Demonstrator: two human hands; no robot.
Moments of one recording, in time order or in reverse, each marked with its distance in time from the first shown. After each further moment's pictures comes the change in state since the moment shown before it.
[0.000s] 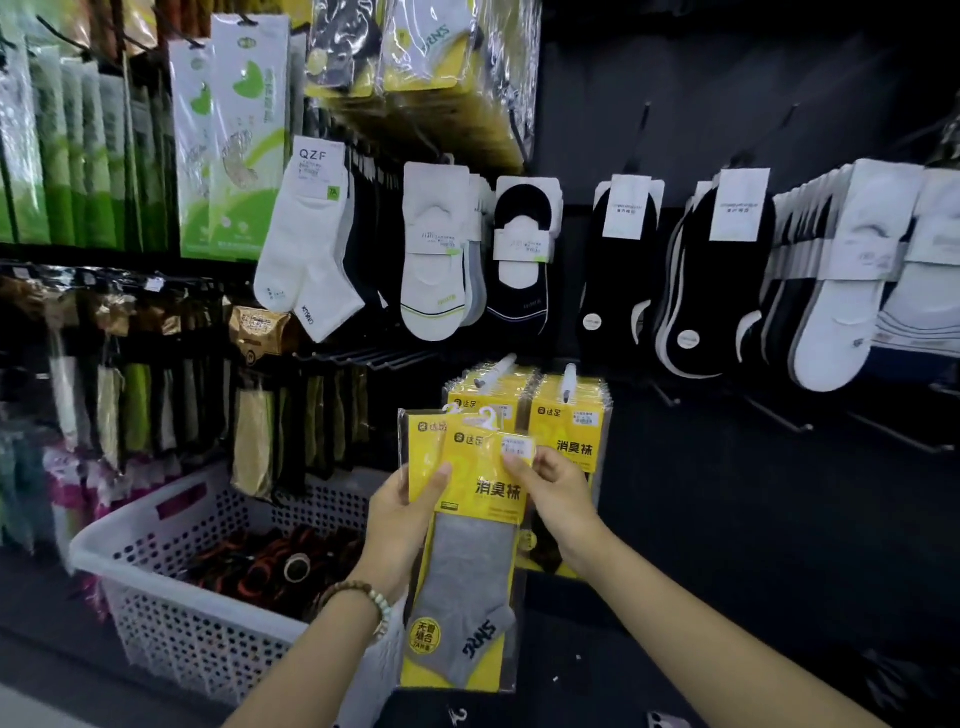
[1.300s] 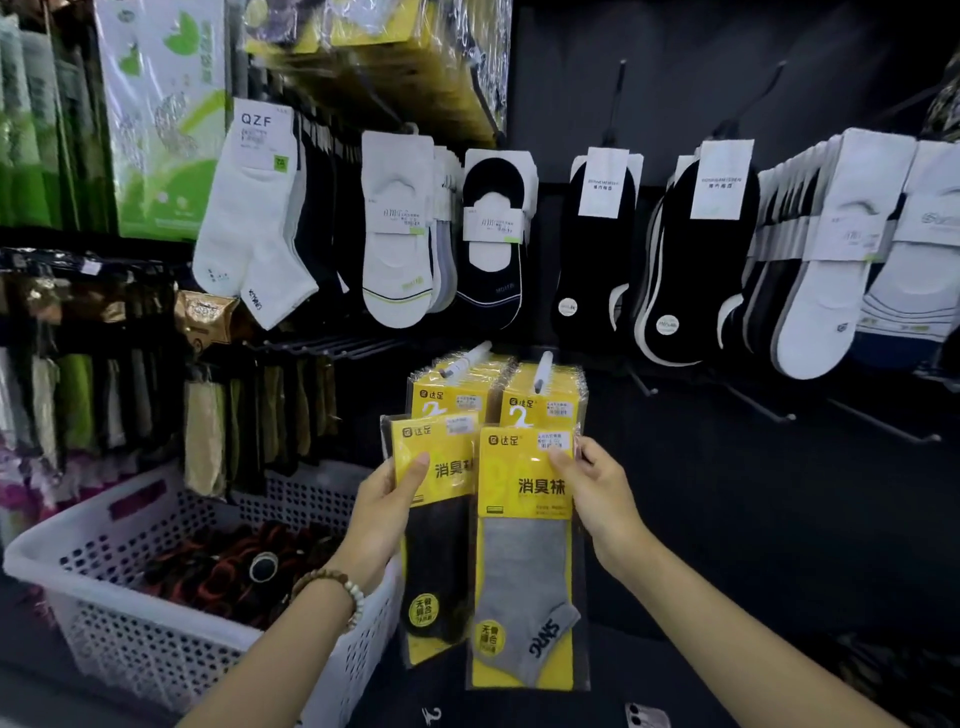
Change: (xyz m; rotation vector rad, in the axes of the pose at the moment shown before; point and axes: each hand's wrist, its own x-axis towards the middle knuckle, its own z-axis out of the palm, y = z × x) left_hand 0.027 -0.019 0.016 0.103 -0.076 -0.056; right_hand 0.011 0.007 -0.066 0.074 0.059 0.010
